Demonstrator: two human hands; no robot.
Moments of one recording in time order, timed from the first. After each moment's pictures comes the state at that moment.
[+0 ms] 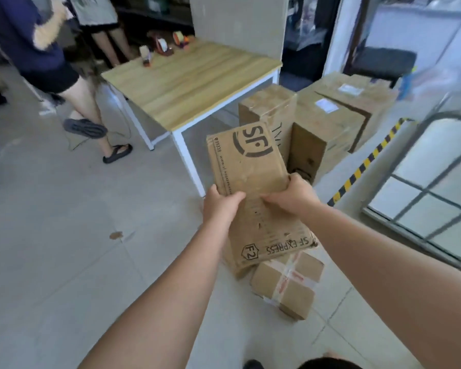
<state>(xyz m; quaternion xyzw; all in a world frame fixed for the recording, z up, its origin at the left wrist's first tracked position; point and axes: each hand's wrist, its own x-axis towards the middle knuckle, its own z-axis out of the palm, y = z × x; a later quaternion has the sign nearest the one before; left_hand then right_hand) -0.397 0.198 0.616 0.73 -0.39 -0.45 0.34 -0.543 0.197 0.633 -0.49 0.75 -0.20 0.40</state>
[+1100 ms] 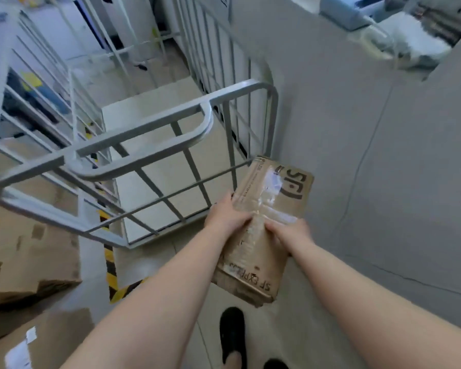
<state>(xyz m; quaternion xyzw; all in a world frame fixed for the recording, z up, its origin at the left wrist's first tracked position) -1.170 0.320 0.467 0.26 -0.85 -0.42 -0.19 -1.172 0.461 0.451 0.24 0.80 -0.47 0.28</state>
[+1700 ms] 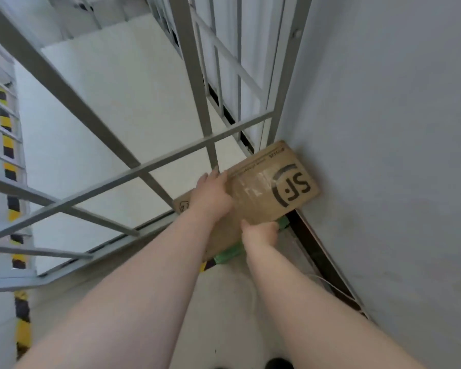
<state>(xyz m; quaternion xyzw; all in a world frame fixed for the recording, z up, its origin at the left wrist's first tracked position) -1.366 0.273 0.138 0.14 -0.93 -0.24 -0.23 -1.327 0.370 0.104 0.39 0.71 -0.53 0.24</state>
